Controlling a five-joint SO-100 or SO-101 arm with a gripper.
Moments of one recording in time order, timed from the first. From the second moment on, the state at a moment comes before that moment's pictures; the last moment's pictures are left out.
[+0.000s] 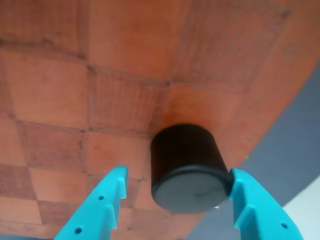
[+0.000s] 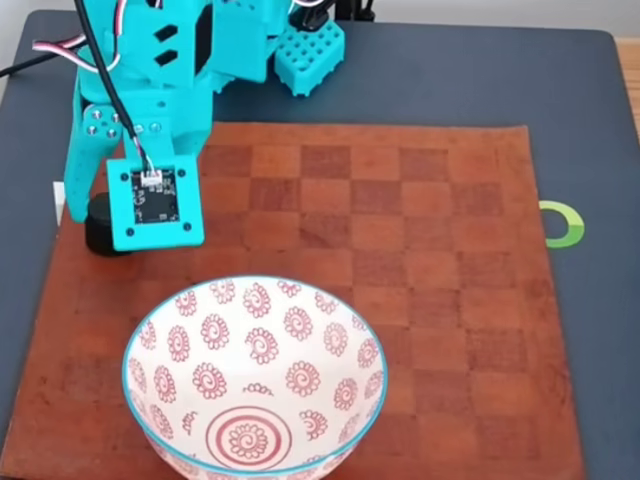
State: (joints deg) arm 17.0 94.2 122.5 67.2 60.6
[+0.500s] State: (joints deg) arm 19.0 92.8 122.5 65.0 60.1
